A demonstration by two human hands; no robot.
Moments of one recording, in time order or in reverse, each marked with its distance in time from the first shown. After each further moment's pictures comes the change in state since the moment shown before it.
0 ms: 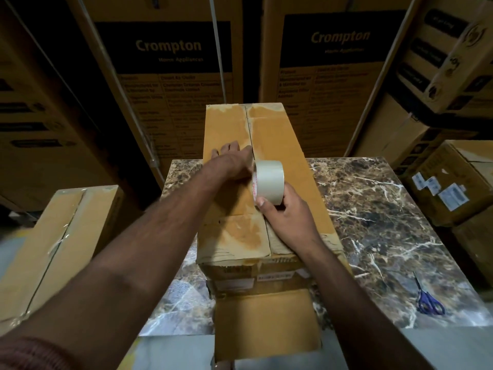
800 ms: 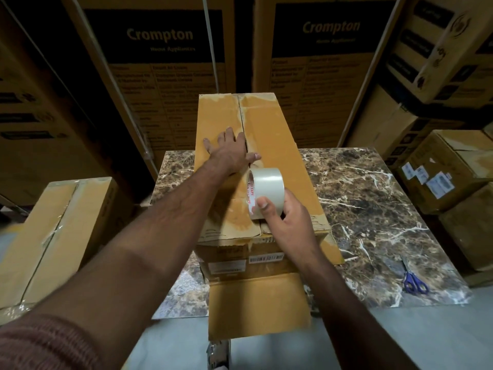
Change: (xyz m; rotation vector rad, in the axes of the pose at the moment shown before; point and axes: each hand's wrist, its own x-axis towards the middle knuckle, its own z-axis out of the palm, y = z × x) left_hand -0.011 0.011 0.021 -0.062 0.173 -0.085; right_hand -0.056 0.000 -0.005 0.092 0.042 -0.013
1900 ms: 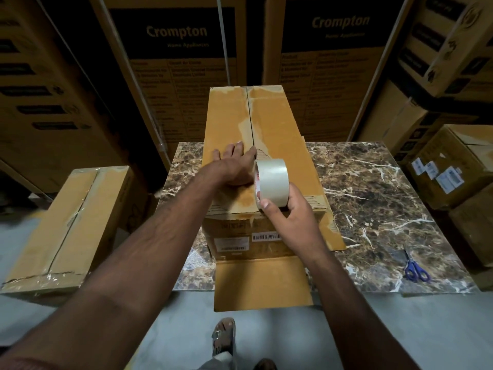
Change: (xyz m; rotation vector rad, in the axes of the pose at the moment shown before) left_hand -0.080 -0.010 0.012 0.096 -0.217 0.141; right_hand -0.040 0.005 -0.009 0.030 -0.058 -0.015
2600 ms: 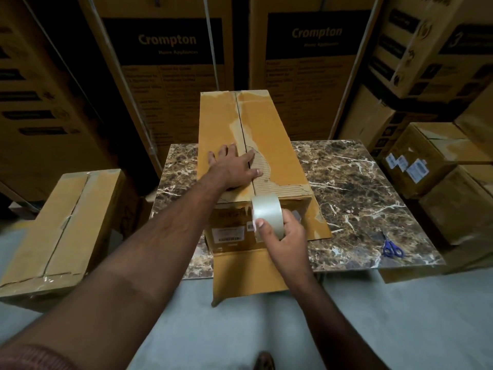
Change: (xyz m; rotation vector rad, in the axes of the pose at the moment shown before) left_hand -0.040 0.016 0.006 -0.002 0.127 -0.010; right_hand -0.077 0.004 0.025 0.091 0.196 -0.017
